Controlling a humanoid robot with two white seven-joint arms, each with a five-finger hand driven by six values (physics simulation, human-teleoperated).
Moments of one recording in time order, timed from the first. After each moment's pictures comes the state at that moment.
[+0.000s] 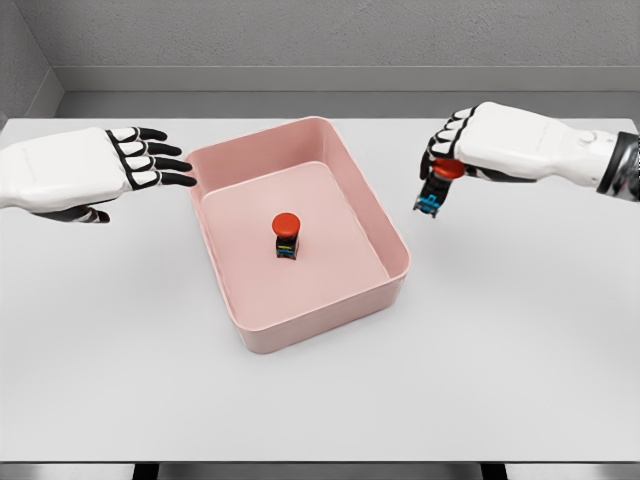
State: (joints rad) left arm -0.79 1.21 -0.83 -1.76 -0.37 -0.61 -0.18; right arm -0.78 -0.91 0.73 -1.59 0.36 -0.61 0.28
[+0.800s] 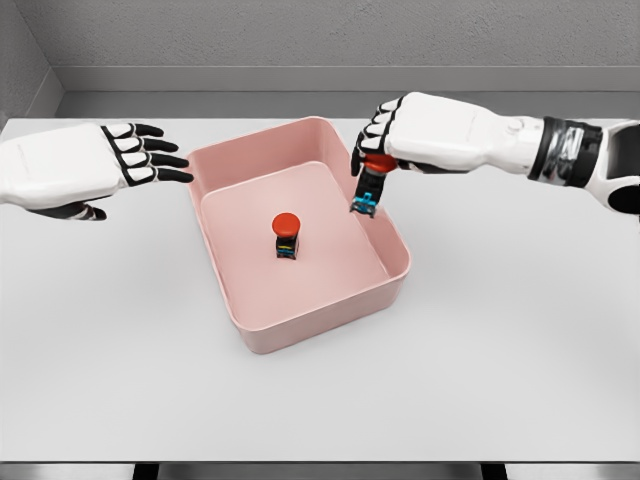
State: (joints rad) left arm -0.80 1.22 -0.83 -1.76 -0.36 -0.61 -0.18; right arm -0.88 -0.75 0.81 -1.59 0.36 -0.61 0.30
